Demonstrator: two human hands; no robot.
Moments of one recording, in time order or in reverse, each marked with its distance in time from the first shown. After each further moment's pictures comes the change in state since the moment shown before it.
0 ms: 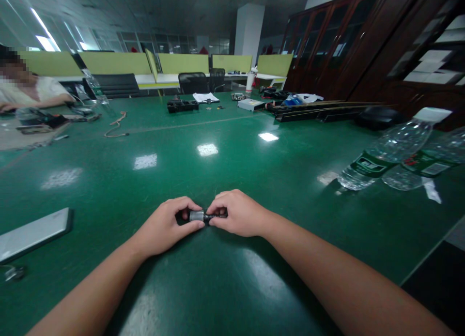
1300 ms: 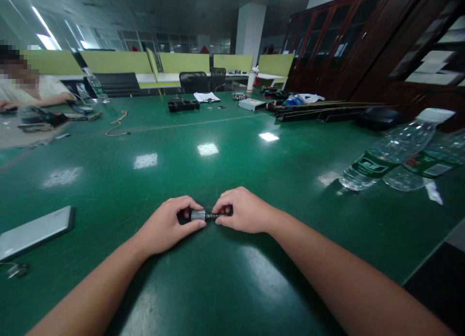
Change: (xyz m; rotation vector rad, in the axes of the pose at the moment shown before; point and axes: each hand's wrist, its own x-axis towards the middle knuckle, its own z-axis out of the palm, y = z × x) left_hand 0.000 -0.001 0.001 0.021 0.006 -0.001; right_hand -0.003 0.007 -0.003 0.018 -0.019 0.032
